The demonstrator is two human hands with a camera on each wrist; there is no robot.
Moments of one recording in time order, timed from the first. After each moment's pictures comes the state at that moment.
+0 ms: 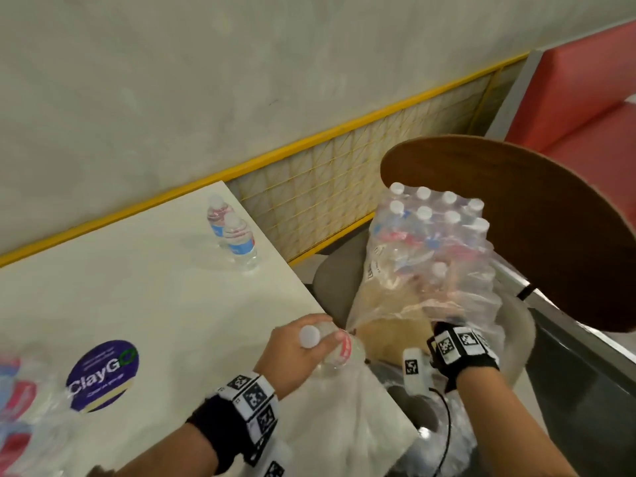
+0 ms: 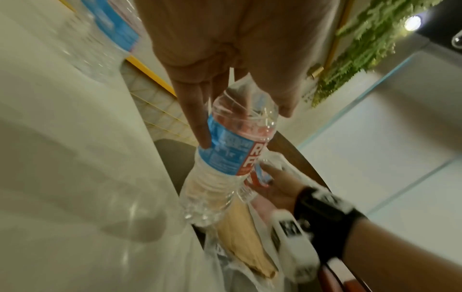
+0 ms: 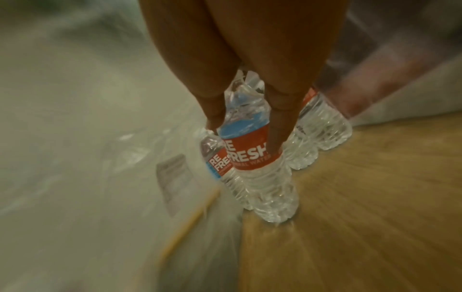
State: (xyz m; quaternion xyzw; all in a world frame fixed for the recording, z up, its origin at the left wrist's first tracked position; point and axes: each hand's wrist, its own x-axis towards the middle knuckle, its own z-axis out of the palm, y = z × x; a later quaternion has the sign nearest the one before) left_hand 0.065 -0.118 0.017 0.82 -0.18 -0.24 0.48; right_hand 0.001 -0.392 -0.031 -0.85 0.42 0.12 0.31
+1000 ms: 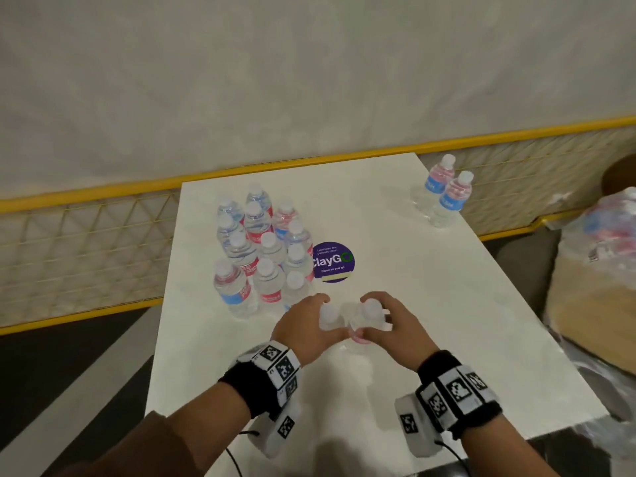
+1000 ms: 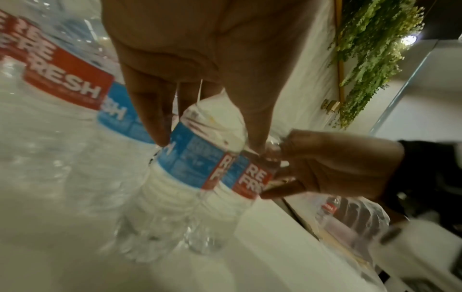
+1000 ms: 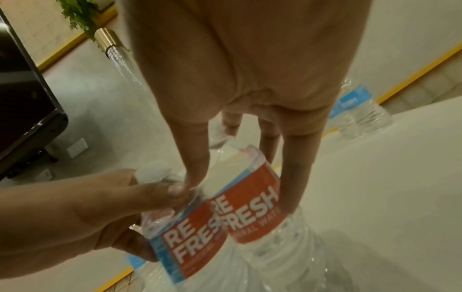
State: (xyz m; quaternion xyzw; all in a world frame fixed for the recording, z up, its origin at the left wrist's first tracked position) left_hand 0.005 0.247 0.016 0.93 -0.04 -0.18 0.32; right_hand -0.015 0.056 0.002 -0.85 0.01 0.11 0.52
